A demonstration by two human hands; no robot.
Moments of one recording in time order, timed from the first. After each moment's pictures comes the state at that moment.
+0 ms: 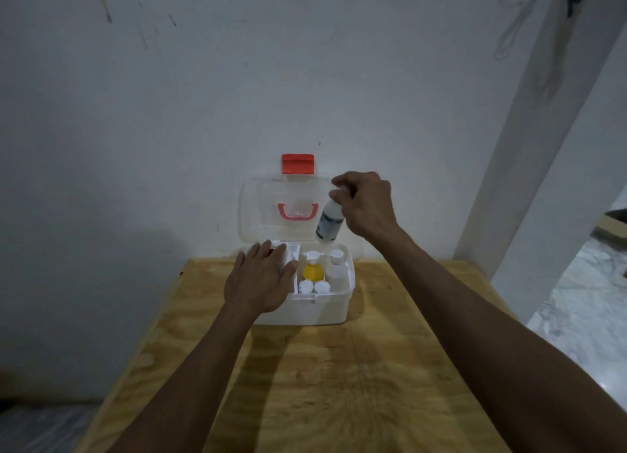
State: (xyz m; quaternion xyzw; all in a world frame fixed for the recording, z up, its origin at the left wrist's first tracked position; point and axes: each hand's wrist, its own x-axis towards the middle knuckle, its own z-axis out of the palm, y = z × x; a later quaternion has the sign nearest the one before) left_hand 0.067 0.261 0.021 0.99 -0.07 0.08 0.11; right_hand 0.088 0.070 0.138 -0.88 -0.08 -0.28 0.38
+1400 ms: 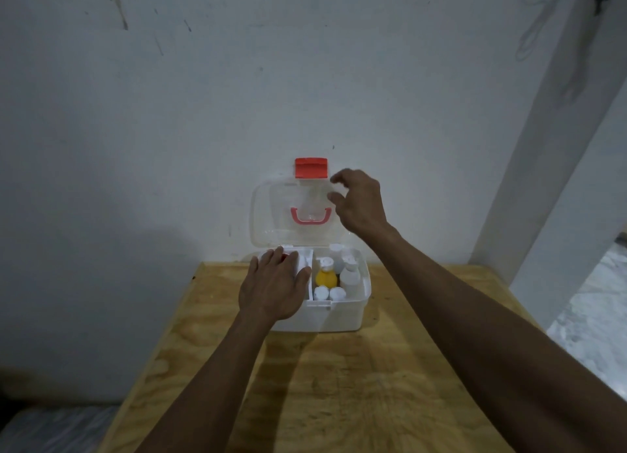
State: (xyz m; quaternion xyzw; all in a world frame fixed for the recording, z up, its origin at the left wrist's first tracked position) left_hand 0.068 0.263 0.020 0.99 -0.08 0.09 0.11; right_hand 0.131 0.096 0.124 -0.90 -0.09 -0.26 0.35
